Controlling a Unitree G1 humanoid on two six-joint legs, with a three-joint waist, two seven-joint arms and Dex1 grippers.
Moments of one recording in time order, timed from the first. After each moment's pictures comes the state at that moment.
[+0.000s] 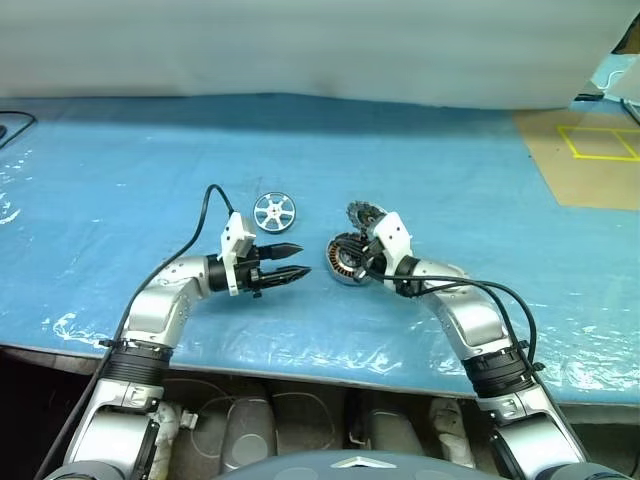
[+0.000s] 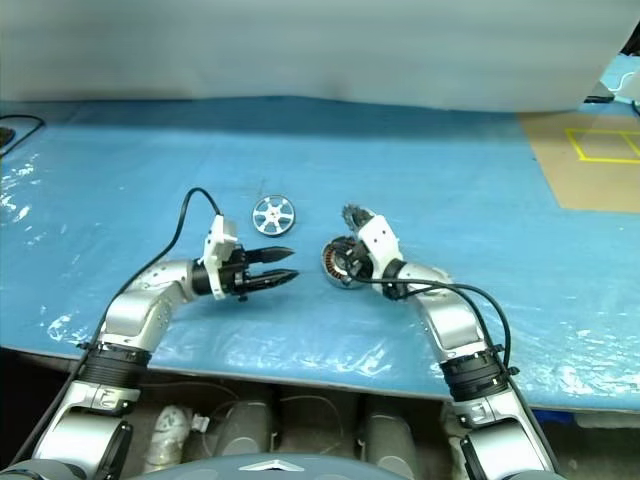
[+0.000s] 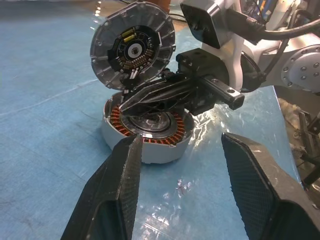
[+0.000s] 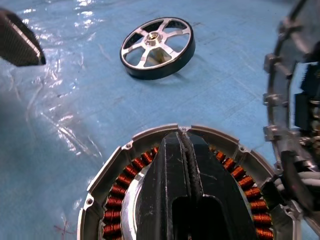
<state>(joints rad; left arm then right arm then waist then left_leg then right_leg) -0.37 0.39 -0.05 0.11 -0.42 0.32 -1.17 -0.34 -0.34 0.21 0.00 0.15 0.37 0.63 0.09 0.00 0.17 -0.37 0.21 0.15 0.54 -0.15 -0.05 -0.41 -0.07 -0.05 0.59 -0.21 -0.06</state>
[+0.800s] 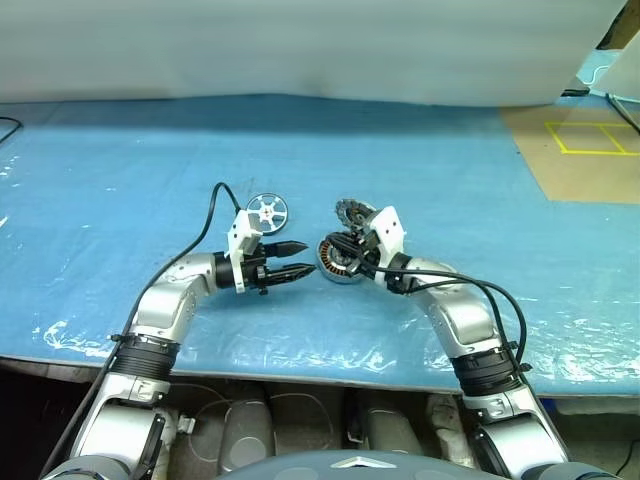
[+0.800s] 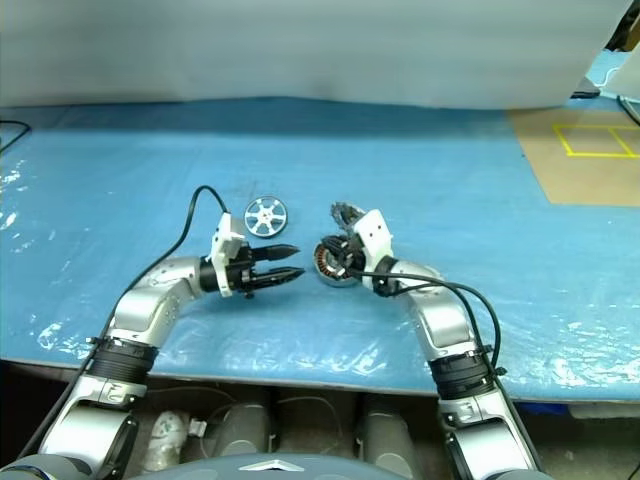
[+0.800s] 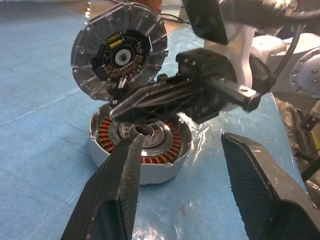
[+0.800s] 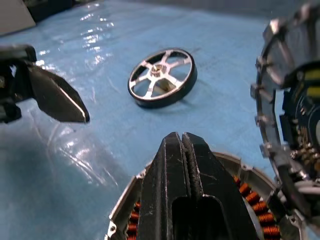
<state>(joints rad) -0.39 0.37 -0.07 0.14 -0.41 0.30 -1.17 -0.35 -0.25 0.14 -0.03 0.24 0.41 0.65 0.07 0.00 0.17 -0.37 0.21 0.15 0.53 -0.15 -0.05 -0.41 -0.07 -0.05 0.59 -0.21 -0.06</state>
